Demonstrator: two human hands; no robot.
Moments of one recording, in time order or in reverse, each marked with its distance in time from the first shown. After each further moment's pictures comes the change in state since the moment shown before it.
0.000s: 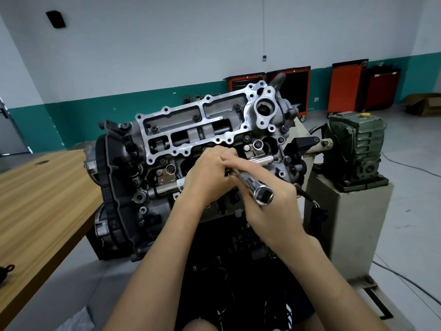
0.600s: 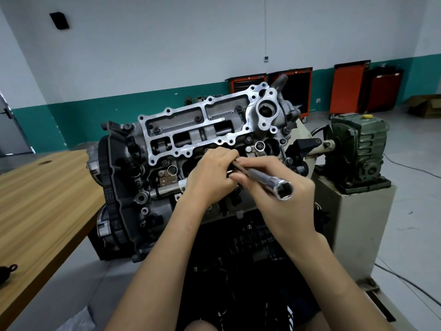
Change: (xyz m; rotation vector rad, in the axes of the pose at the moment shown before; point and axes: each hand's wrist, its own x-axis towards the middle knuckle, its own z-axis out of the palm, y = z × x) left_hand 0.002 0.001 0.001 0.049 -0.002 0.078; right_hand 0.004 0.004 -0.009 0.015 0.108 0.106
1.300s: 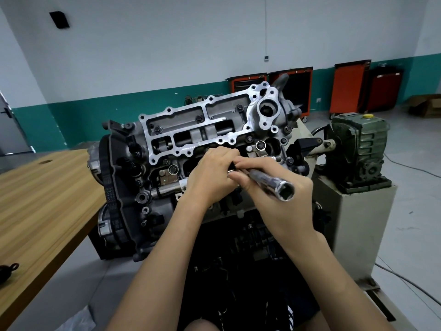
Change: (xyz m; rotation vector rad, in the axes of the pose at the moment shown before) left_hand -0.002 0.004 -0.002 -0.008 -0.003 -0.026; right_hand 0.001 -0.002 0.003 0.038 -0.004 -0.043
